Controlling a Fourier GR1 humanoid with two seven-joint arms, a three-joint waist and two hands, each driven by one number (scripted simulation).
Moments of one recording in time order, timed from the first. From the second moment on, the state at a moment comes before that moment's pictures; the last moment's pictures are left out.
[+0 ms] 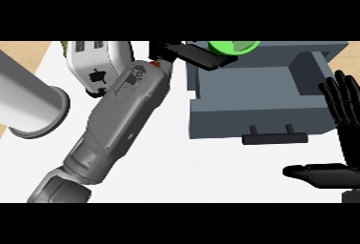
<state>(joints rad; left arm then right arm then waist) -1.15 0.00 -0.12 -0.73 0.32 0.25 -0.31 -0.06 -0.17 -0.18 -1.89 -0.05 0.22 -0.07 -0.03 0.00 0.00</state>
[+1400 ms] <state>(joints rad) -1.26 0.00 -0.65 -0.43 0.57 0.46 -0.26 -0.13 -0.19 -0.17 -1.87 -0.06 0.24 -0.04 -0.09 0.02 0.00</state>
